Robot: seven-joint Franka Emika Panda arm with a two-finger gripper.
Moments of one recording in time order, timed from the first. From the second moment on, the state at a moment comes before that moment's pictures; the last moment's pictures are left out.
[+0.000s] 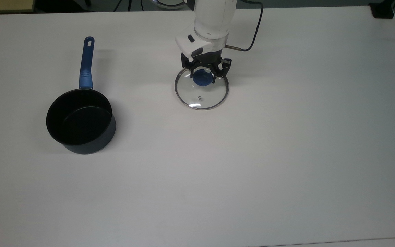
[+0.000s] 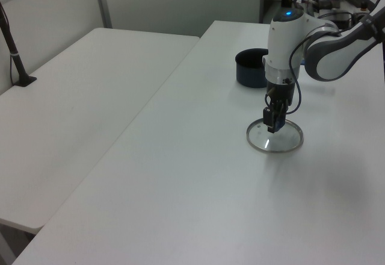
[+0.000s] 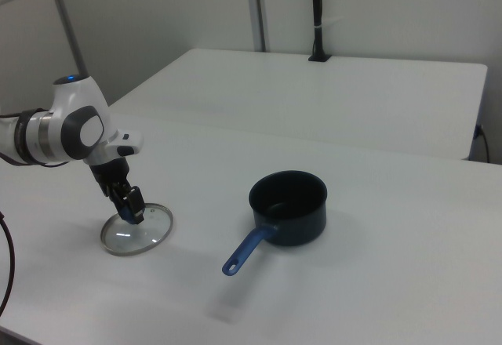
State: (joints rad) arm 0.22 0.11 0.05 -2.18 -0.12 2.30 0.56
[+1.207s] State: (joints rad) arm 0.03 -0.02 -0.02 -1.80 0.00 1.76 0.17
